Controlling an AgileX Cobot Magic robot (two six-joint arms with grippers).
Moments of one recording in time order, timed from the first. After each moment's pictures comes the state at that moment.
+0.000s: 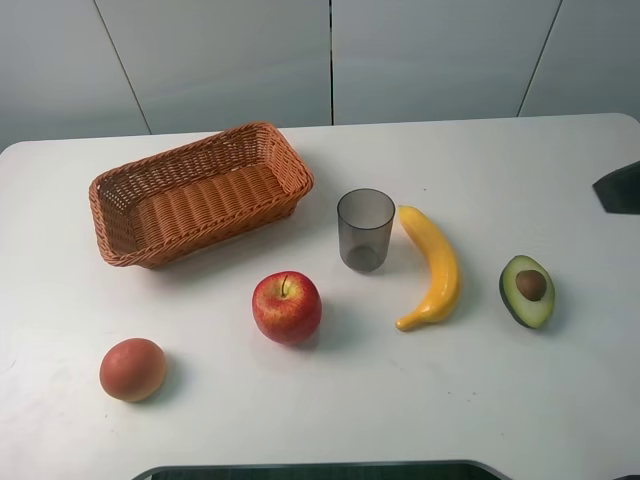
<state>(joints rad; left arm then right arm) -0.06 0.00 -0.52 0.08 1.09 -0.02 0.24 0.83 -0.79 0.20 1.04 -0.43</state>
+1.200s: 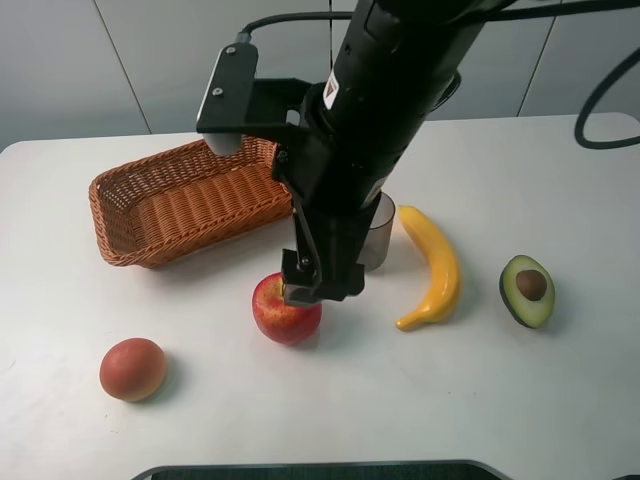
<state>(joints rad) -0.06 0.00 -0.52 0.08 1.09 -0.02 0.91 1.68 -1.22 0.19 0.91 -0.73</state>
